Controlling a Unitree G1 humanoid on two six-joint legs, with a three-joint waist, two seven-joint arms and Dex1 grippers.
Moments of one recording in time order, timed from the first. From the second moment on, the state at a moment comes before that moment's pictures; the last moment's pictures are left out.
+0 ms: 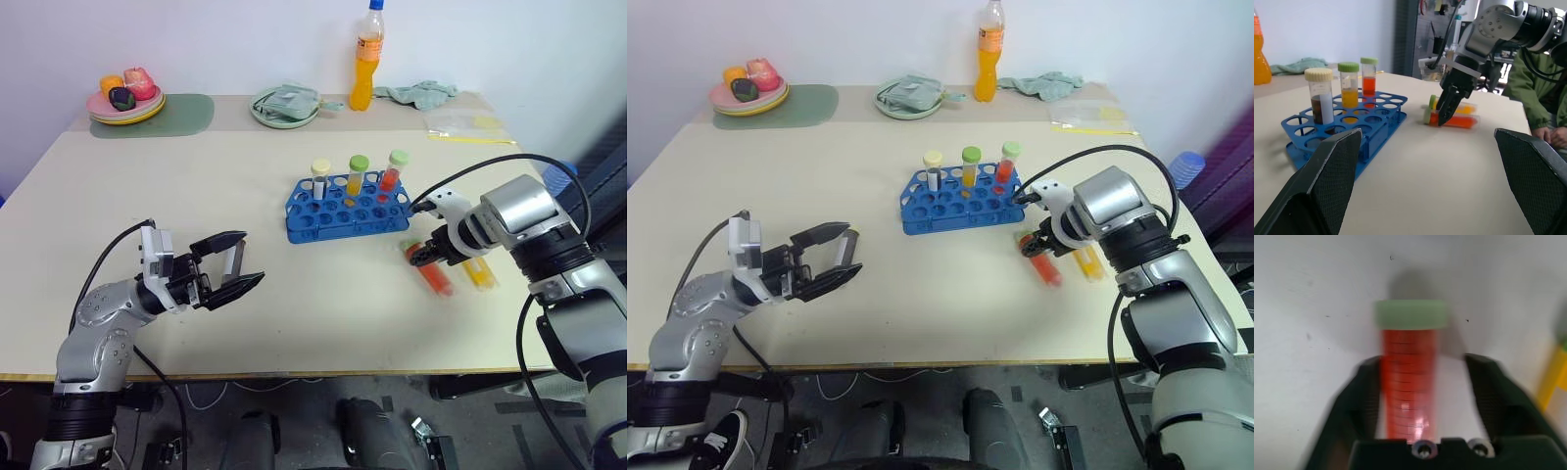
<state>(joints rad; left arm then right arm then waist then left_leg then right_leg) -0.16 0.55 0.19 -0.10 -0.66 0.17 -1.16 -1.04 -0.72 0.46 0.39 0.32 1.47 0.70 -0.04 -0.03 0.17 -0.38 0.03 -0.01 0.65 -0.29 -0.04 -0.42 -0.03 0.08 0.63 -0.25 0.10</state>
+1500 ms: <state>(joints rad) -0.35 0.57 0.18 -0.02 -0.63 0.21 -1.14 -0.59 -0.18 -0.21 0.40 0.31 -0.06 0.44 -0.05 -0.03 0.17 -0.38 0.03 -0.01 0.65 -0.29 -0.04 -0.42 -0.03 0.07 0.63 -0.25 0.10</state>
